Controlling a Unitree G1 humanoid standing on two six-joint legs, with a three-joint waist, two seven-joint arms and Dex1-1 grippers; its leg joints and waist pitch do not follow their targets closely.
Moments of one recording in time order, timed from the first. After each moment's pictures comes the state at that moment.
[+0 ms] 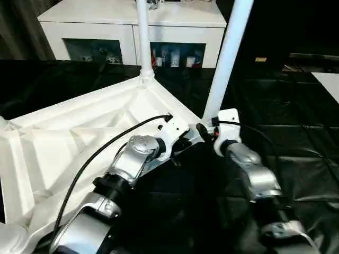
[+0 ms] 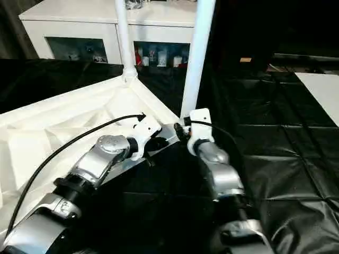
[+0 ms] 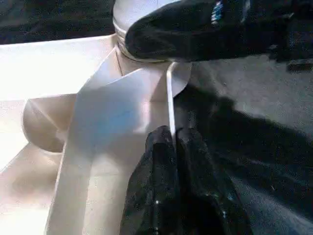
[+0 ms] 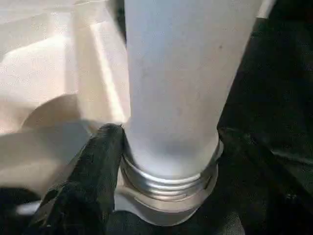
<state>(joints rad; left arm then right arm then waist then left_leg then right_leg) -0.65 0.12 -0.30 0.58 0.06 0.28 -0.70 -0.45 -0.16 0.08 0.37 0.09 0.31 0.25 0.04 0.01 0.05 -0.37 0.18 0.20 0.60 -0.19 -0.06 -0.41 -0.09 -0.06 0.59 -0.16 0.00</state>
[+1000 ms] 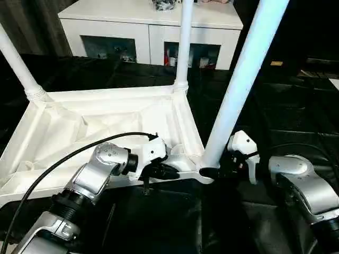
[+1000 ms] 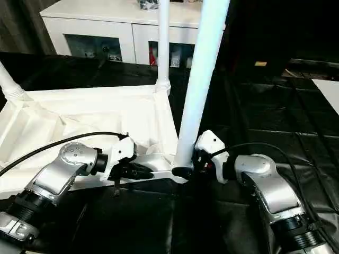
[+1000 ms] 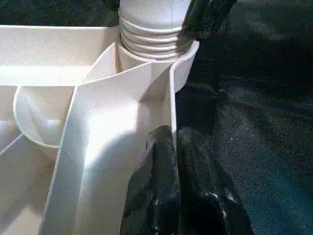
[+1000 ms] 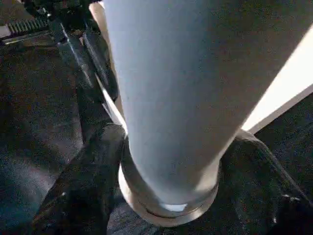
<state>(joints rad) -0.48 0.39 -0.37 0.33 -0.06 0.22 -1.20 -0.28 -0.56 0.21 0.05 0.24 0.36 0.99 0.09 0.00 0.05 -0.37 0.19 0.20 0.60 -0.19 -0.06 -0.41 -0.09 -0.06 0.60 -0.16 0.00</state>
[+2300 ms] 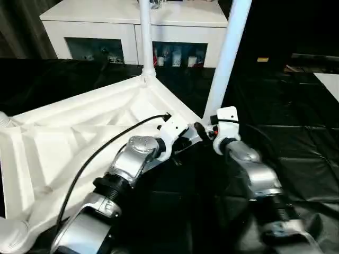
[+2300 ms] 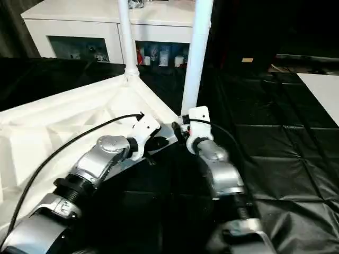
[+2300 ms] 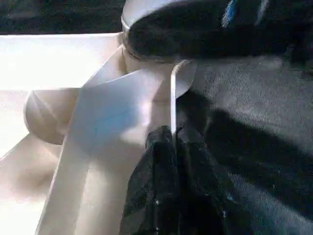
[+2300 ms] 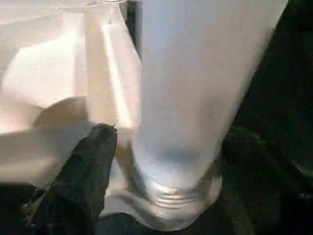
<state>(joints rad) -0.66 0.12 -0.28 0.60 0.03 0.30 -0.68 -0.47 -0.19 0.09 0.34 0.09 0.34 0.29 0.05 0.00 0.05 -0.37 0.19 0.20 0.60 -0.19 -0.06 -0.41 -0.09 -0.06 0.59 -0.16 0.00</state>
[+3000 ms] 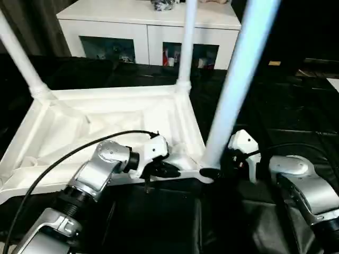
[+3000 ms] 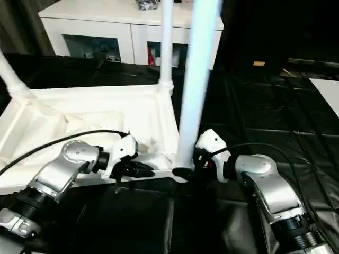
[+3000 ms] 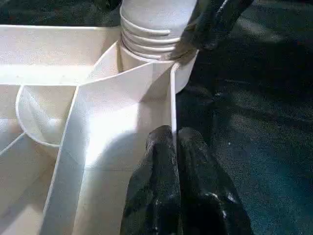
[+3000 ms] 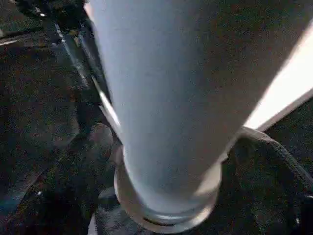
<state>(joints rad) -0.51 0.38 -0.38 0.34 -0.05 0.22 -1.20 -0.27 -0.56 0.21 0.05 0.24 0.38 0.98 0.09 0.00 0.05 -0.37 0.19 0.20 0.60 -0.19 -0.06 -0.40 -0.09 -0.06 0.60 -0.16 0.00</state>
